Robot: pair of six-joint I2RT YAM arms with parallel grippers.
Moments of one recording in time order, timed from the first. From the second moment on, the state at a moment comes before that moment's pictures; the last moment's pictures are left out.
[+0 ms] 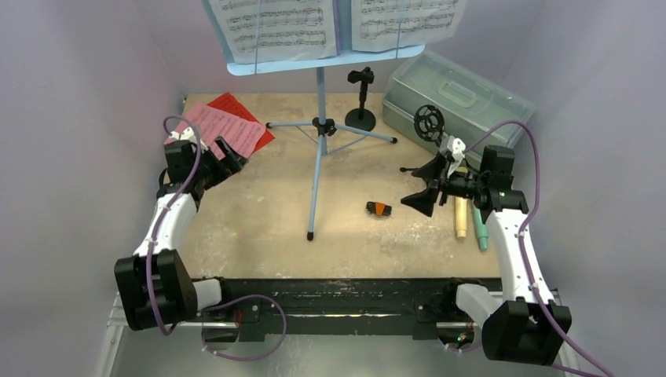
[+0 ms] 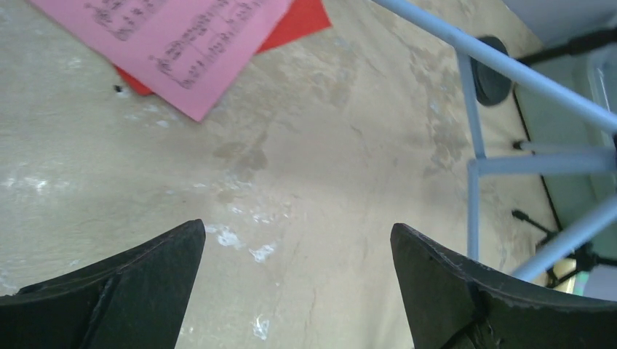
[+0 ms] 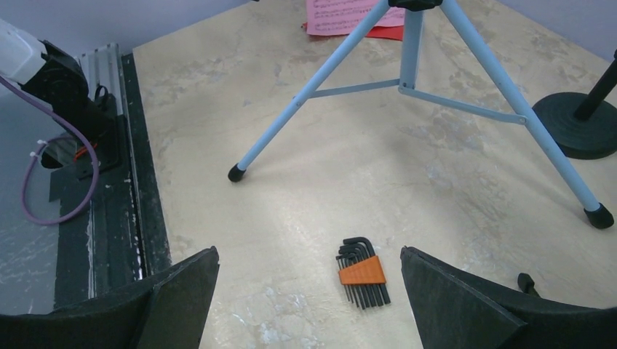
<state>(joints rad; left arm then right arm) 0.22 1.29 0.82 -0.15 0.32 -0.49 -0.12 1.03 0.87 -0.50 -1.21 -0.46</state>
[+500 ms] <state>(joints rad) 0.09 1.08 0.67 -0.08 0.43 -0.38 -0.14 1.05 0.95 -0.76 -1.19 -0.77</state>
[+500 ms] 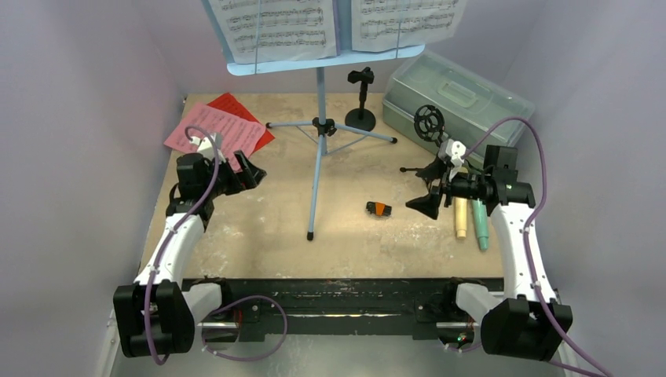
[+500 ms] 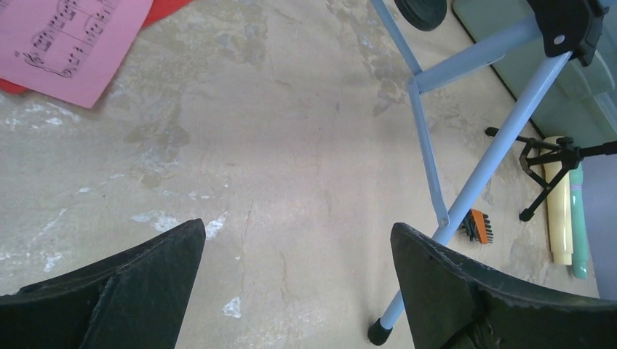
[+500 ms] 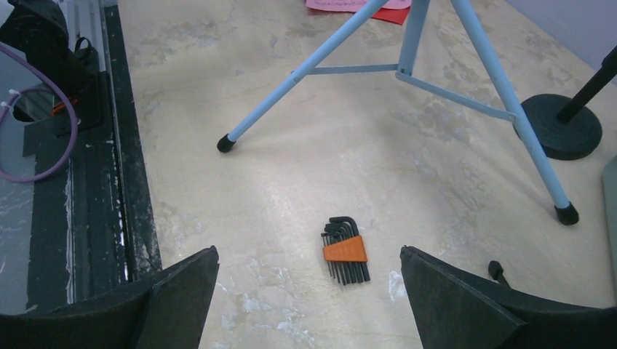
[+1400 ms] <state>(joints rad) 0.04 1.00 0.64 -0.06 0.50 -0.30 -0.14 1.33 1.83 -0.79 -1.15 -0.50</state>
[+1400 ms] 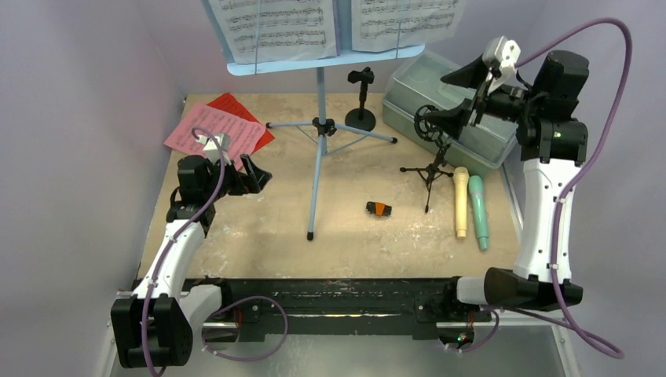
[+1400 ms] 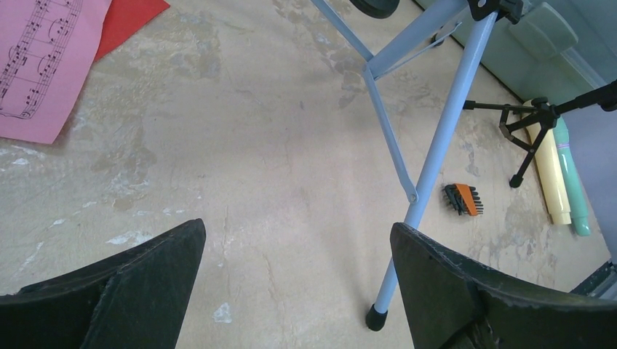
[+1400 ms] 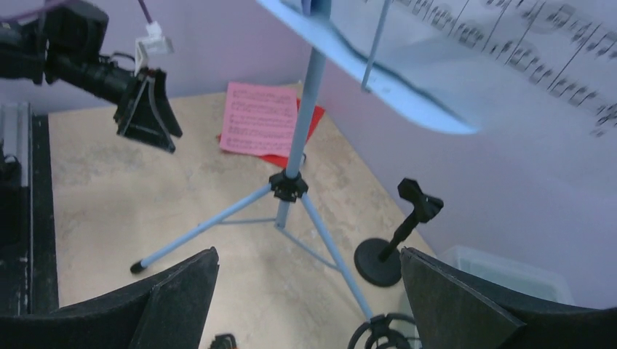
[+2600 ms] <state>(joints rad) 0.04 1.03 0.64 -0.06 0.50 -0.30 -0.22 1.71 2.18 0.21 -1.04 0.76</state>
